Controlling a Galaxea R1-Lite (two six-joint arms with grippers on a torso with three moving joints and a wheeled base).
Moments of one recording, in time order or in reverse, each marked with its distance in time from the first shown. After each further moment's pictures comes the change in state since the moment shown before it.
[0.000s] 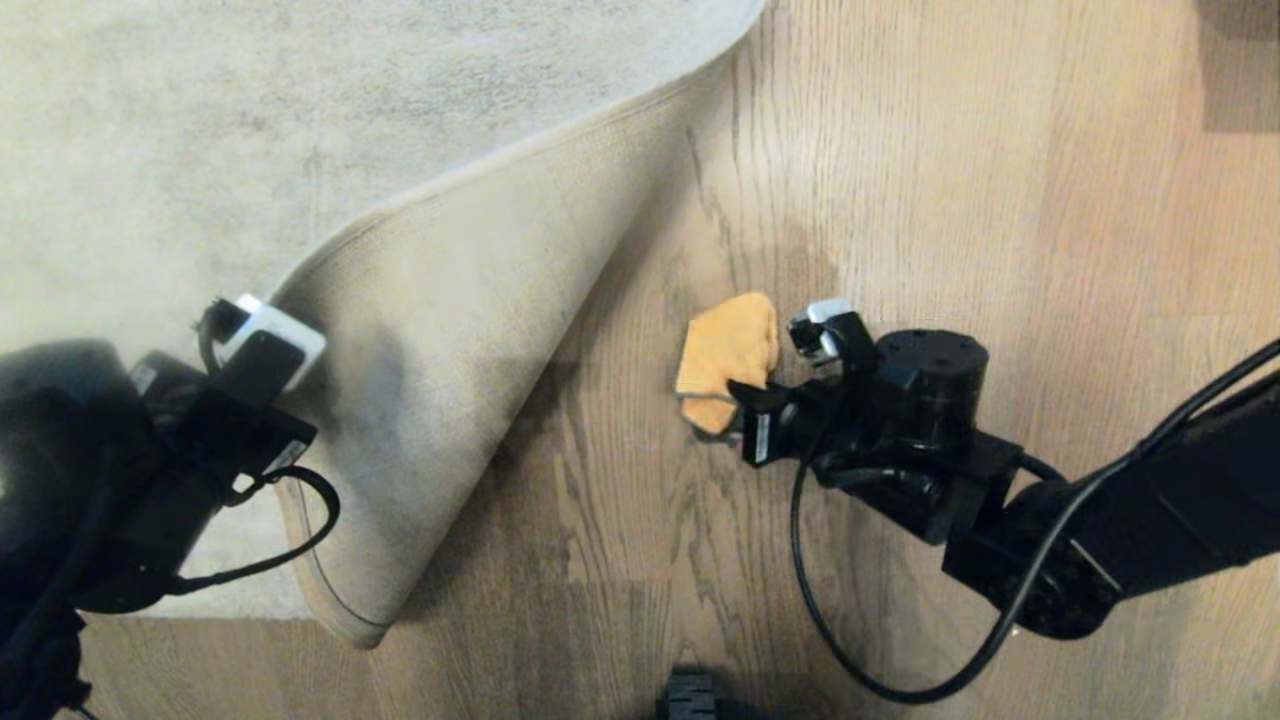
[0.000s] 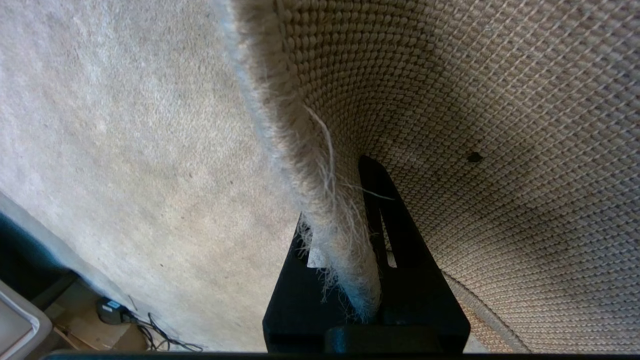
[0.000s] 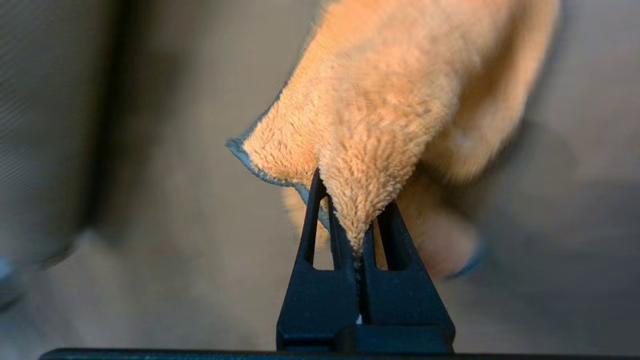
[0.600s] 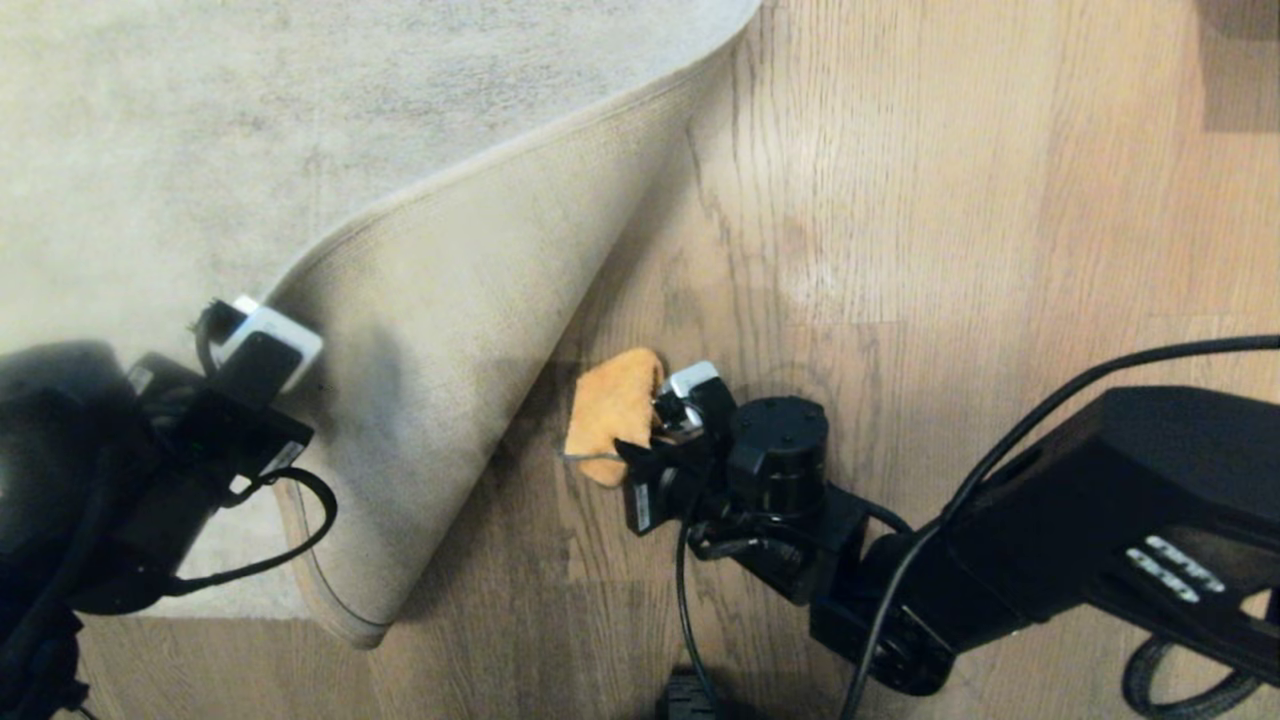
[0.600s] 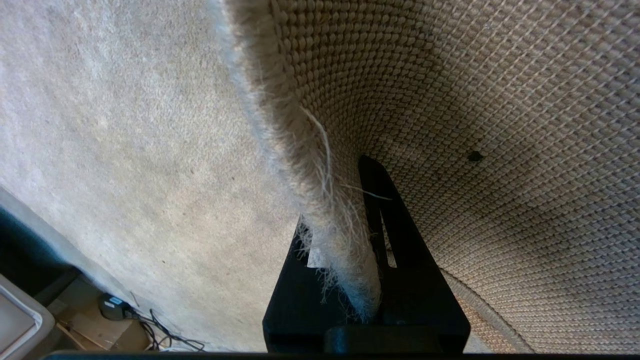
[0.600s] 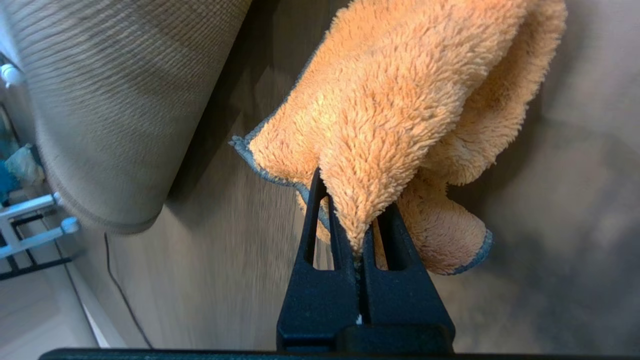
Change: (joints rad) left arm 0.009 -0.001 0.004 0.001 0.001 0.000; right arm 0.184 0.213 -0.168 -0.051 -0.025 0.003
